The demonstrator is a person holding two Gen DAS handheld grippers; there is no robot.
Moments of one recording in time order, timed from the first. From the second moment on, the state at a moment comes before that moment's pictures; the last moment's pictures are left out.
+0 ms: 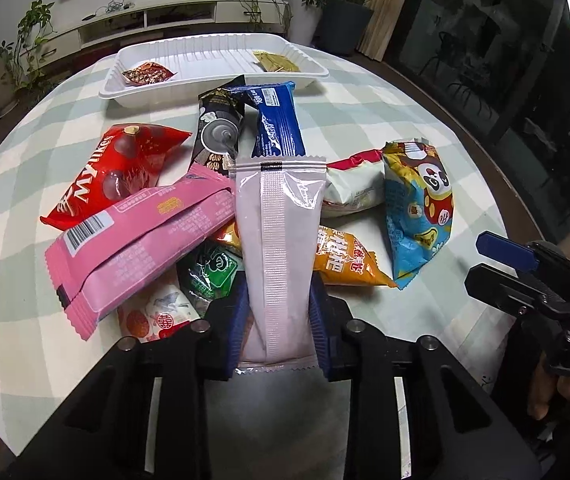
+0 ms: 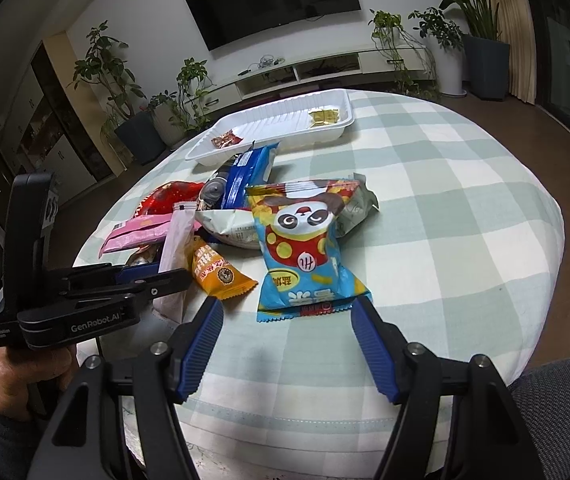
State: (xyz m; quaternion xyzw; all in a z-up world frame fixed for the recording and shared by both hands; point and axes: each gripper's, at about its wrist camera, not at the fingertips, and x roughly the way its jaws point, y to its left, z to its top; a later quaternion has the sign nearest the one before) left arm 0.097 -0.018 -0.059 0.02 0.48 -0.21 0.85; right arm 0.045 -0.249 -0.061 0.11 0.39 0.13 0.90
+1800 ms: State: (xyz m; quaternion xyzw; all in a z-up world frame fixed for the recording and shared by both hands) left arm 0.068 0.072 0.020 -0.11 0.41 -0.24 0.87; right arm 0.090 -0.323 -0.022 0.19 0.40 0.14 0.89
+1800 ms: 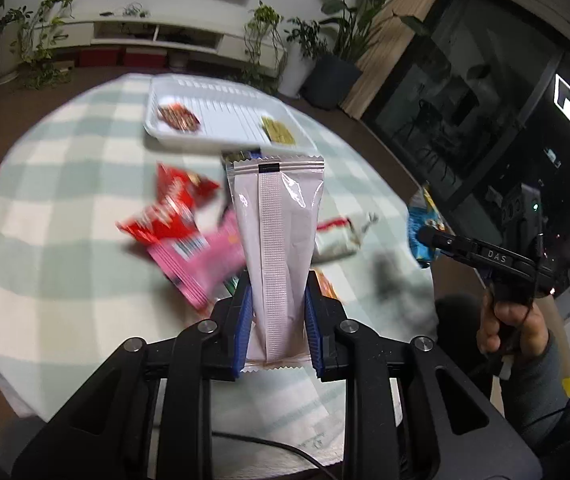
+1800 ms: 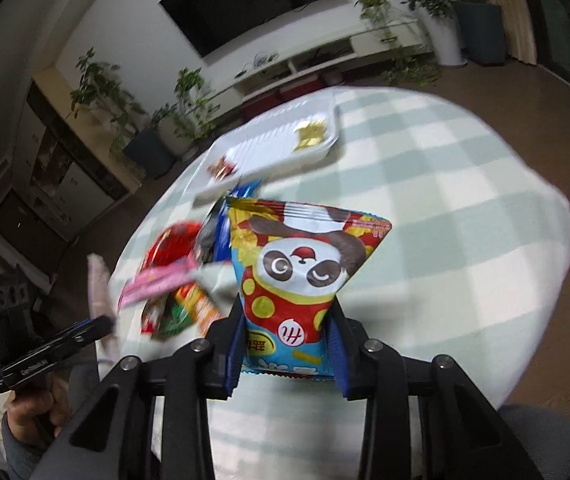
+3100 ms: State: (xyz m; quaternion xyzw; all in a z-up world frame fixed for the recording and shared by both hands) left arm 0.422 0.001 -0.062 0.03 0.52 -0.19 0.83; right arm 0.391 -0.204 -0.050 0.04 0.49 0.19 0.85
